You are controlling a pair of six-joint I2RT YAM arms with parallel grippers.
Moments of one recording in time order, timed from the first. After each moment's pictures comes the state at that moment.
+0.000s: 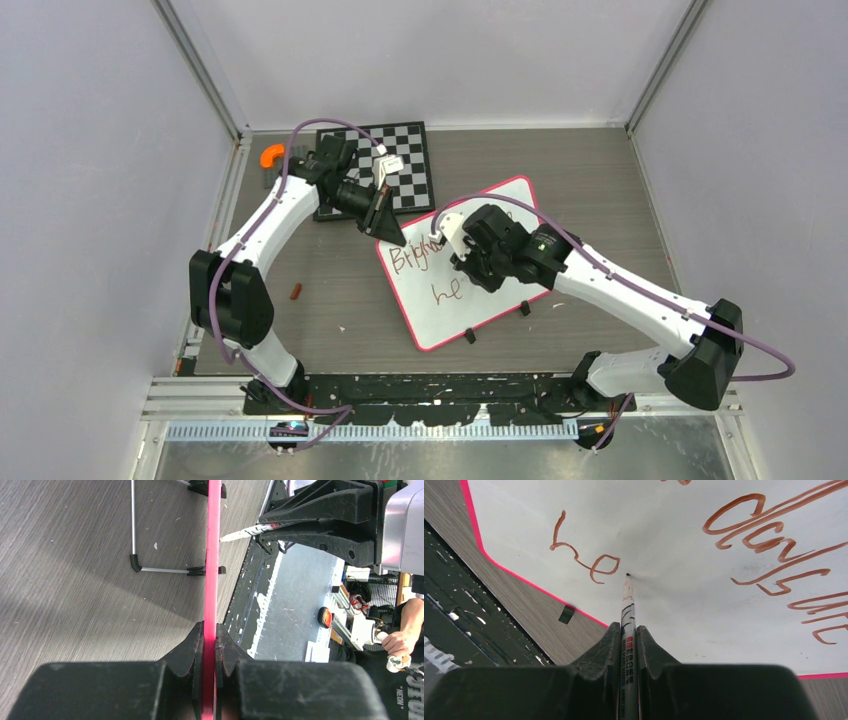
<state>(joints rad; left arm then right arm) -0.33 1.65 1.47 -0.98 1.01 0.24 0.88 1.28 1.18 -0.86 0.03 -0.18</state>
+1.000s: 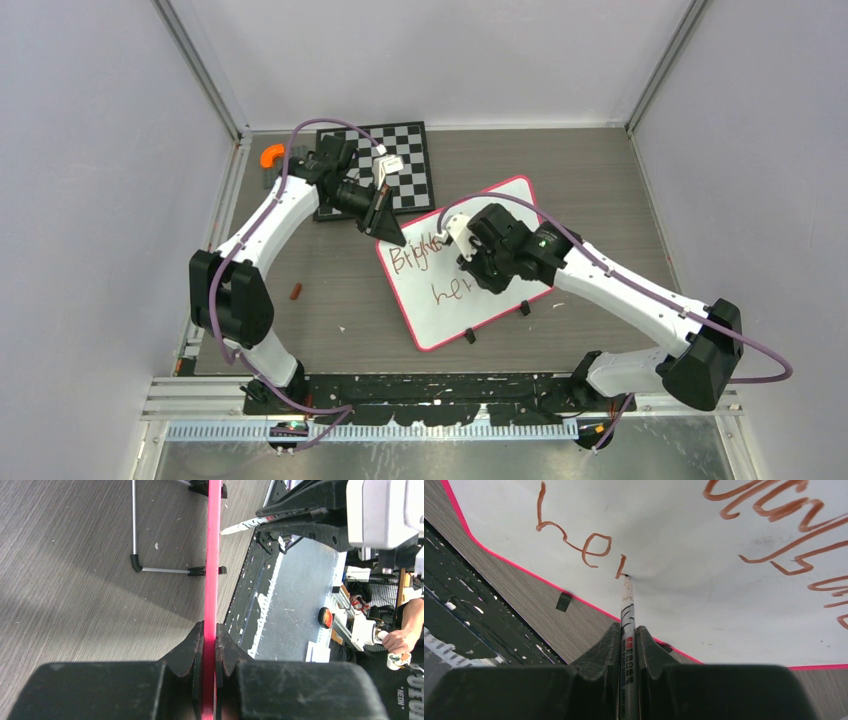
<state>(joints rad) -0.33 1.65 1.47 -0.98 1.01 0.24 0.85 1.29 1.15 -0.90 0.02 -0.17</state>
